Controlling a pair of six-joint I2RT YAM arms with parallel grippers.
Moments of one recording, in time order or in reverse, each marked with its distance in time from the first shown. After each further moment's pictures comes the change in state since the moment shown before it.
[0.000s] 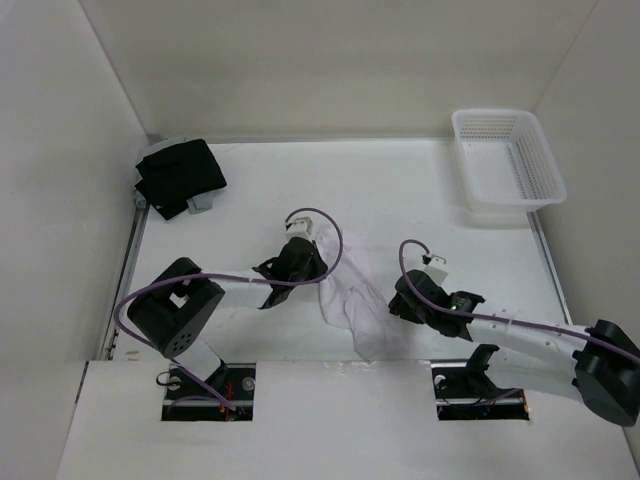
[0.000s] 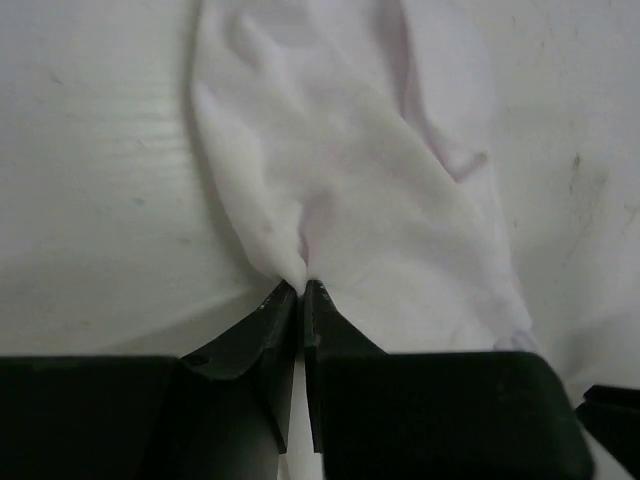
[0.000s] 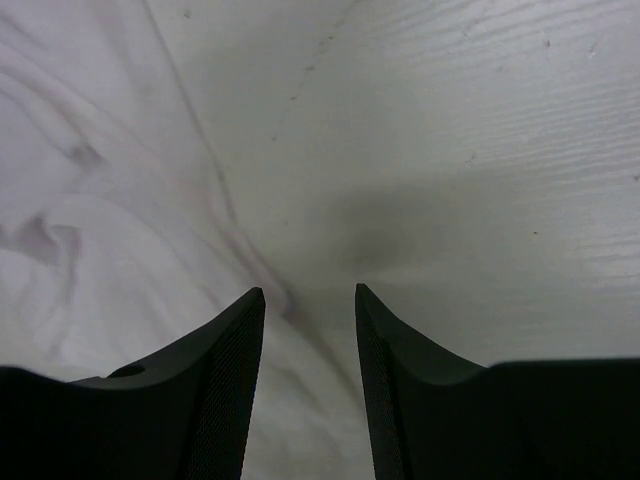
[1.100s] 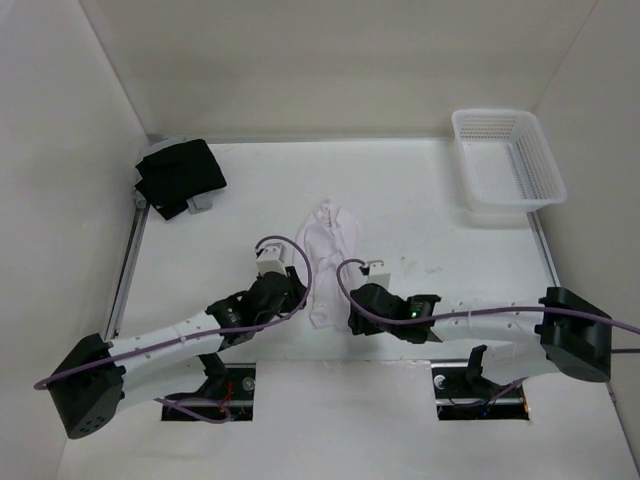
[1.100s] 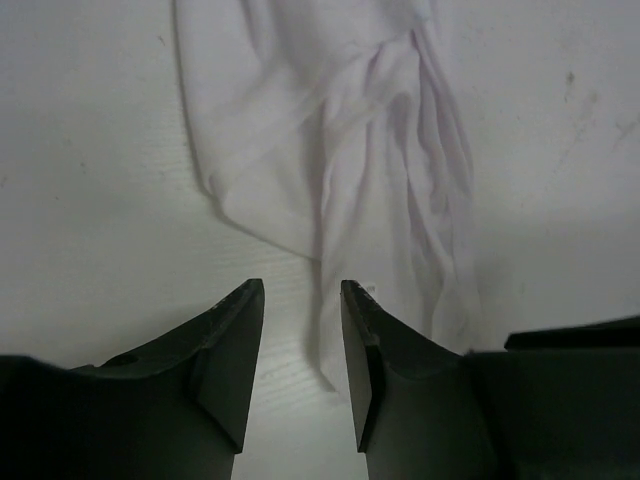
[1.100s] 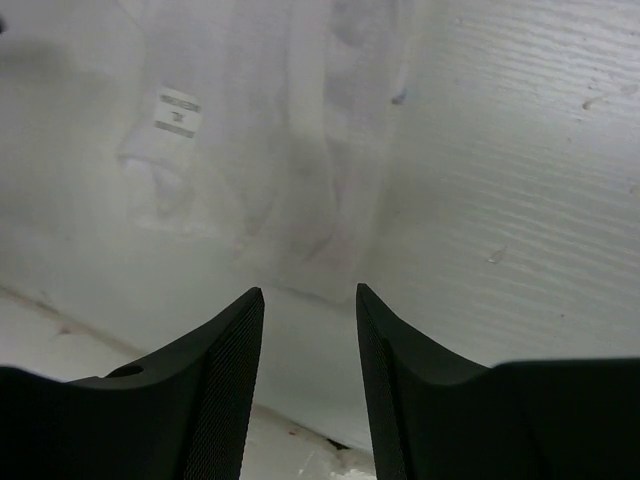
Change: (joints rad) left arm -0.108 -0.609 -0.218 -0.391 -0.207 -0.063; right arm 0.304 0.300 0.196 0.119 -0.050 -0.185
